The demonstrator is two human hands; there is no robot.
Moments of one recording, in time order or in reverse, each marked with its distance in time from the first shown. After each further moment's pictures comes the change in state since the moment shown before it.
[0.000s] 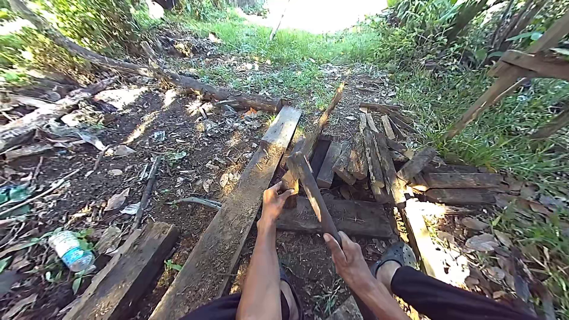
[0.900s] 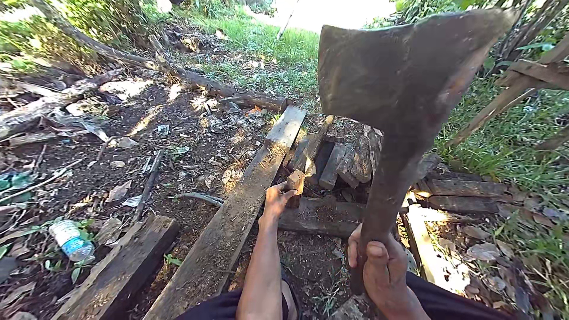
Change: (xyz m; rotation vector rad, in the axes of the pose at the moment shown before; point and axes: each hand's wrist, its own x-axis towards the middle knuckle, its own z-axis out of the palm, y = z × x) left_hand 0.003 0.000 -0.002 -0.069 -0.056 -0.016; right_hand -0.013 -0.099 -0.045 0.361 0.222 -0.568
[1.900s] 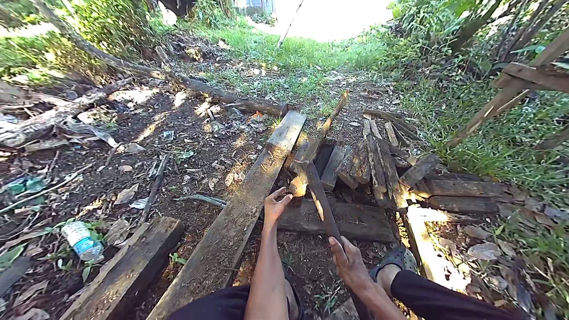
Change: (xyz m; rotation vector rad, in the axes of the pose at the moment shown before) left_hand -0.032 -0.021 0.012 -0.395 0.200 -0.189; right_hand -0.077 0.123 0.000 -0.238 -0.211 0.610
